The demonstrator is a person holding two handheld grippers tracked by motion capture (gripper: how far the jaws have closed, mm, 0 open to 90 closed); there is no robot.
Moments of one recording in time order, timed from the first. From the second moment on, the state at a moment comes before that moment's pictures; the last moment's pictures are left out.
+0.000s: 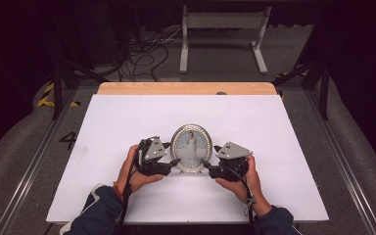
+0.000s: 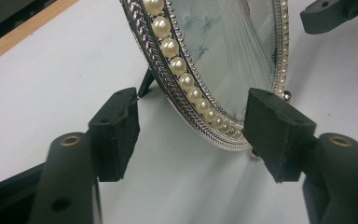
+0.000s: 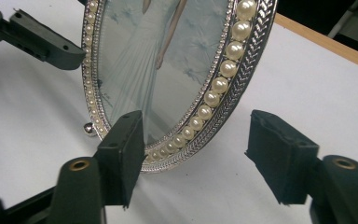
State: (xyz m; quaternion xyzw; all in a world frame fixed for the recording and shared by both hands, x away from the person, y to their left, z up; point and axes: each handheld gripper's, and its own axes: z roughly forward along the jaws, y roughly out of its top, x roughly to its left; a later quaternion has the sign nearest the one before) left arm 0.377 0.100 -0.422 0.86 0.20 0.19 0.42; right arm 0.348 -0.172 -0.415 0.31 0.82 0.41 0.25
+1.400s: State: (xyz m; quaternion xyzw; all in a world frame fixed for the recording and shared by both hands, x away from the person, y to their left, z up) left arm 0.363 0.125 -0.424 0.87 0.20 0.20 0.40; right arm 0.342 -0.185 -0.418 0.29 0.84 0.36 0.27
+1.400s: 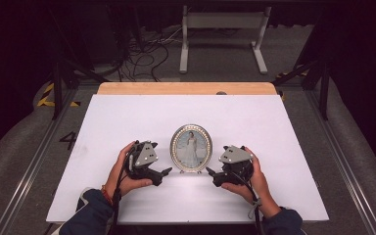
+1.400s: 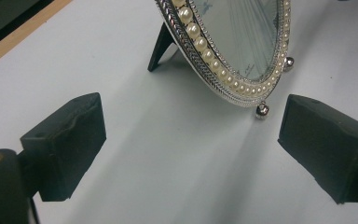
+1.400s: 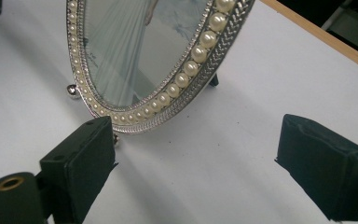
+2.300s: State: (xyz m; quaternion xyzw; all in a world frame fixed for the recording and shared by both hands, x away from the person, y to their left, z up) left arm 0.350 0.159 -0.429 0.87 0.21 0.22 0.39; right arm 0.331 -0.229 -0.418 0.31 0.84 0.34 0.30
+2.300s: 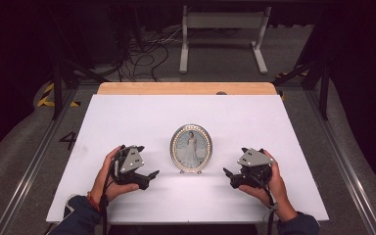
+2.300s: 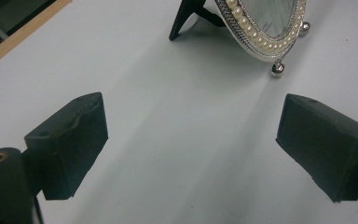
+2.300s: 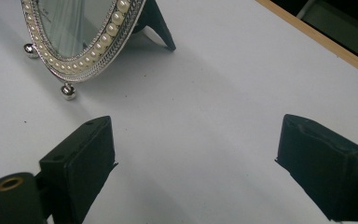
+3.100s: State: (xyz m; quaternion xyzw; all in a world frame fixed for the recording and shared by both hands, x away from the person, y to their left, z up) left arm 0.333 0.192 -0.435 0.86 0.23 0.24 0.39; right arm 0.317 -0.263 -0.421 0.33 0.82 0.35 0.31
